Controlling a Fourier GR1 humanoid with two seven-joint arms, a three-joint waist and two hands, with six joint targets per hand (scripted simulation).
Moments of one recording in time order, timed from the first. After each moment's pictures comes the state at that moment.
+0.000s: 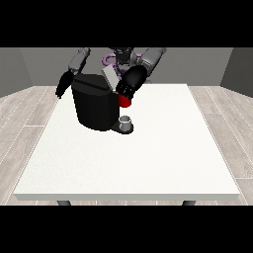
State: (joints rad) left arm -1.27 0.48 0.08 -0.62 -0.83 -0.32 -0.17; right arm -0.46 -0.07 -0.05 -1.28 0.17 -0.19 0.00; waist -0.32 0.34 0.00
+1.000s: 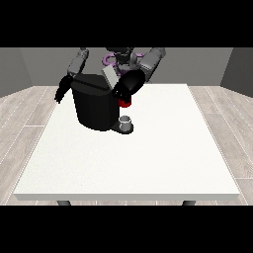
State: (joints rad) left arm -1.32 0.52 0.09 -0.64 -0.87 -0.23 -0.27; right arm -0.52 -0.09 -0.06 -1.28 0.19 -0.21 0.01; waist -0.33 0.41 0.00
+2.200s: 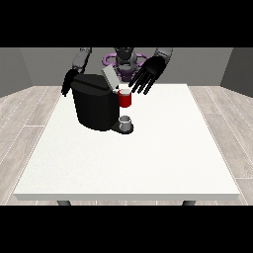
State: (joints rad) left arm -1.17 0.46 0.08 -0.61 -0.90 -0.22 -0.26; right arm -0.38 -0.06 -0.05 -1.24 0.18 -0.21 0.01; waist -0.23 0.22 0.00
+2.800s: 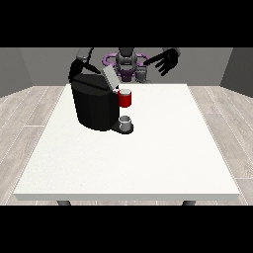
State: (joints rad) left arm -0.87 0.16 0.33 -0.61 -0.54 -0.24 -0.33; right arm -0.19 -0.06 -0.09 -1.21 0.13 -0.18 -0.04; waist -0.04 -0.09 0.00
